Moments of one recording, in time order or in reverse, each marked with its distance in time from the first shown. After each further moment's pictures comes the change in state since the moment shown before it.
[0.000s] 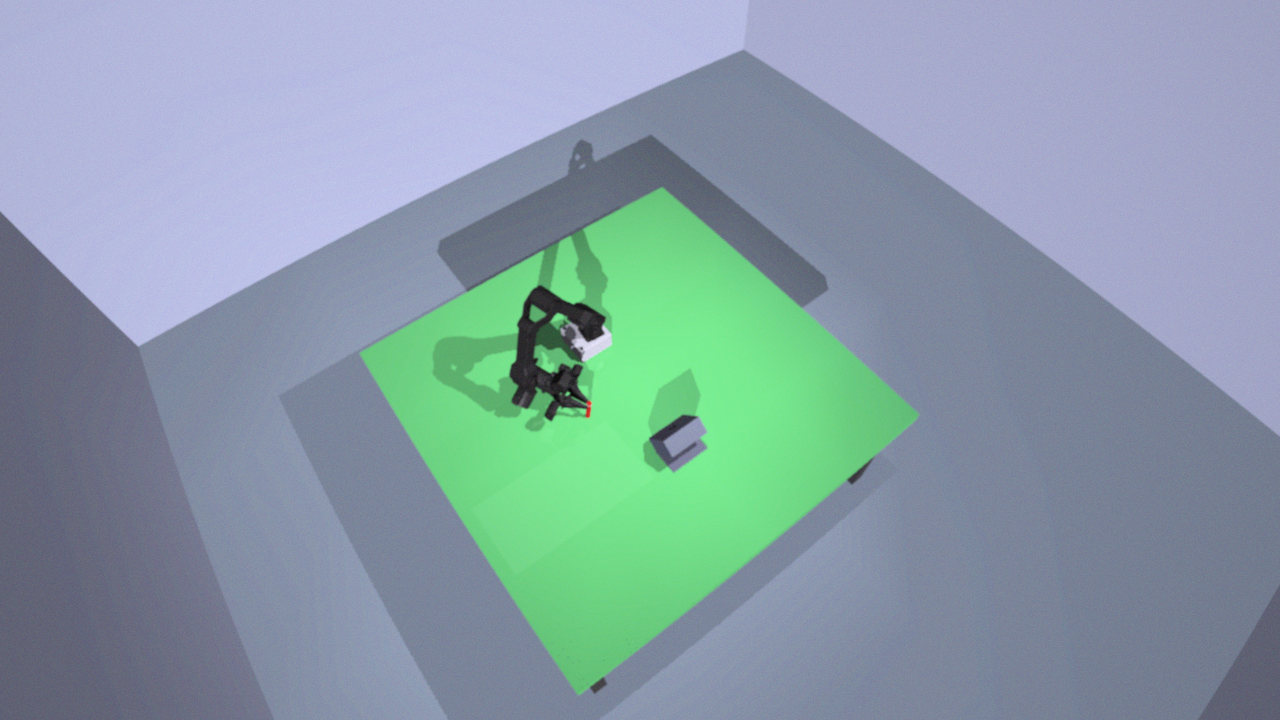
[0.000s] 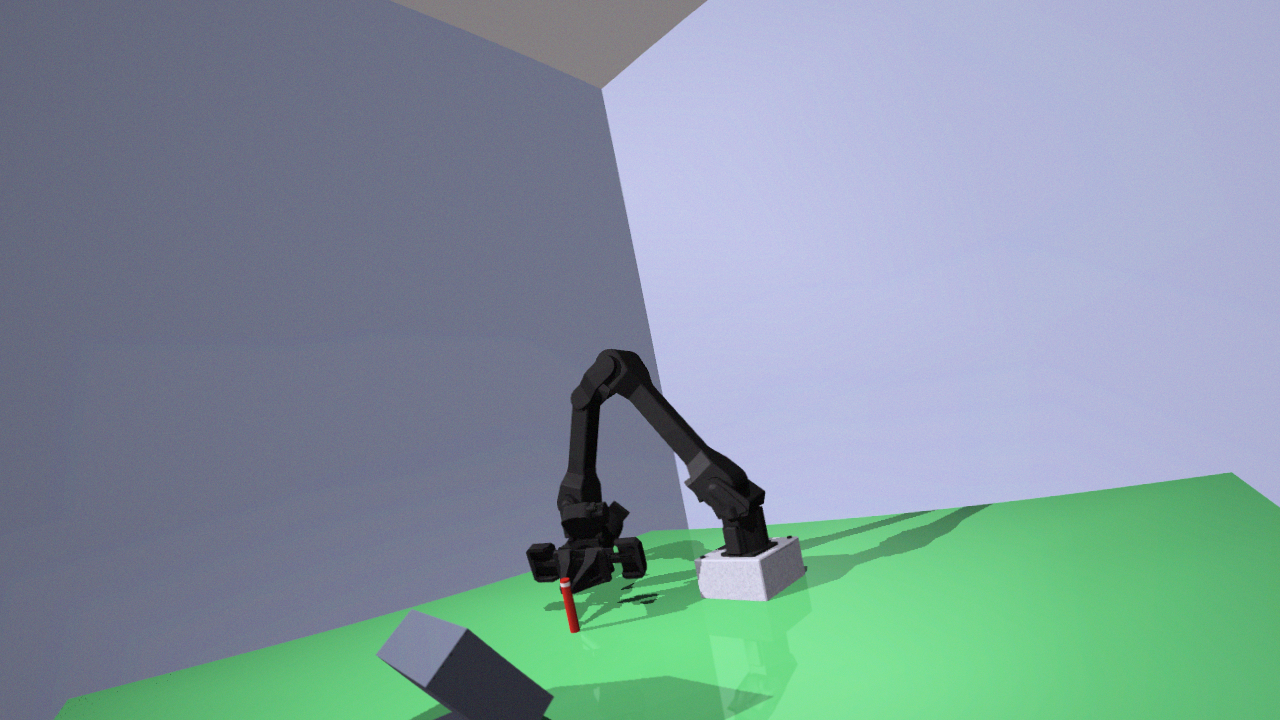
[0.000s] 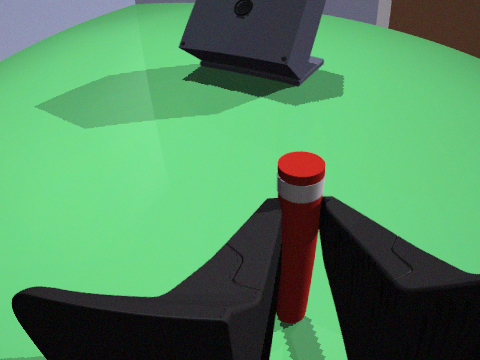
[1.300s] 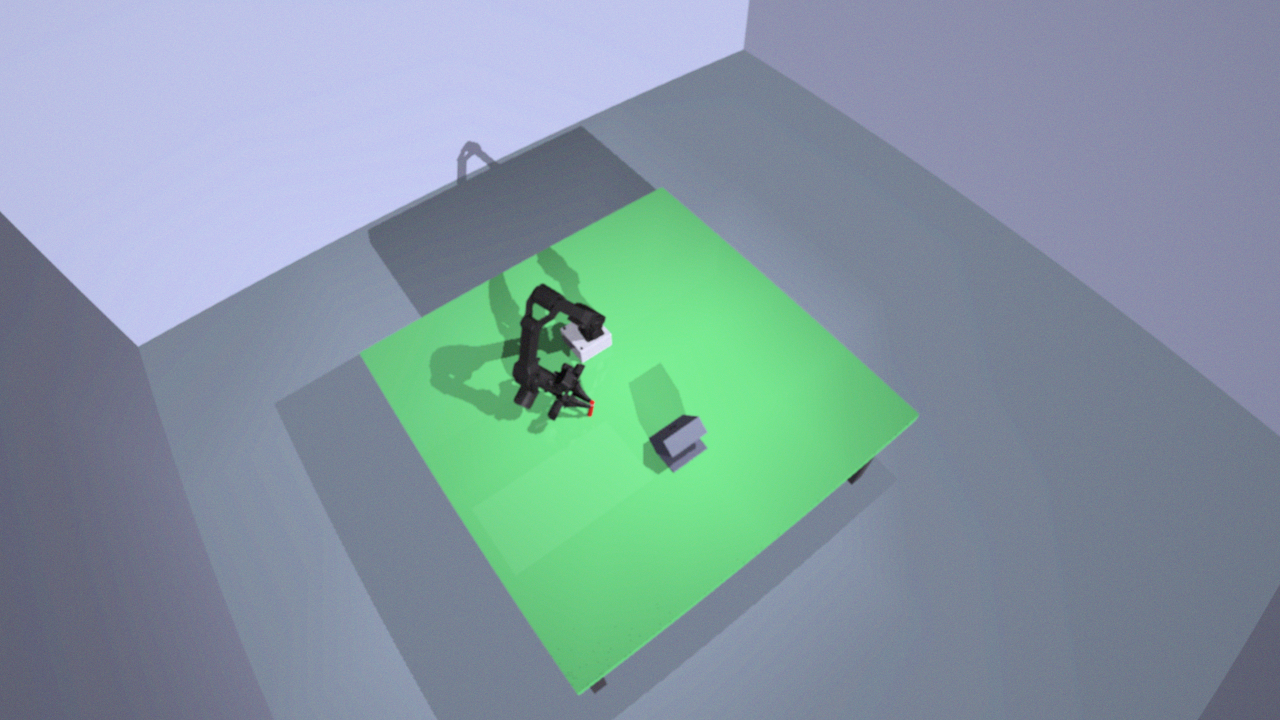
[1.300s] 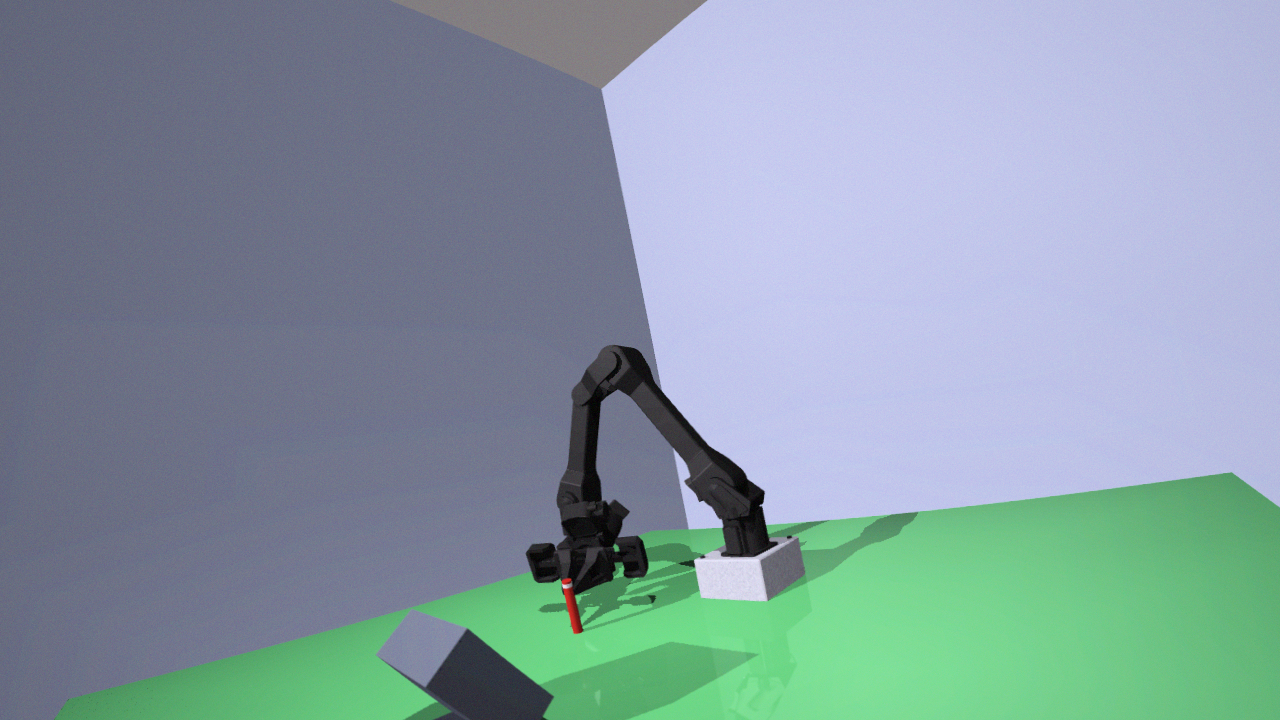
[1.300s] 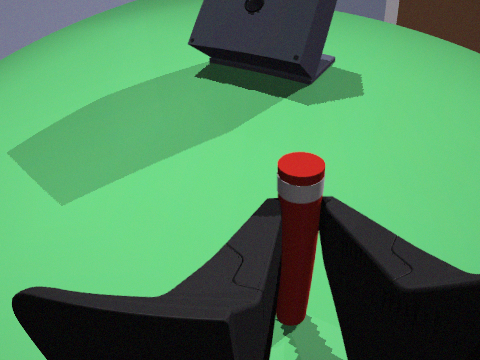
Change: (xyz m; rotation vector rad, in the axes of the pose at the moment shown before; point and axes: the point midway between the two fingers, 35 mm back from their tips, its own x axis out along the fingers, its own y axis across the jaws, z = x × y) arm 0.006 0.005 0.003 0.001 0.018 0.023
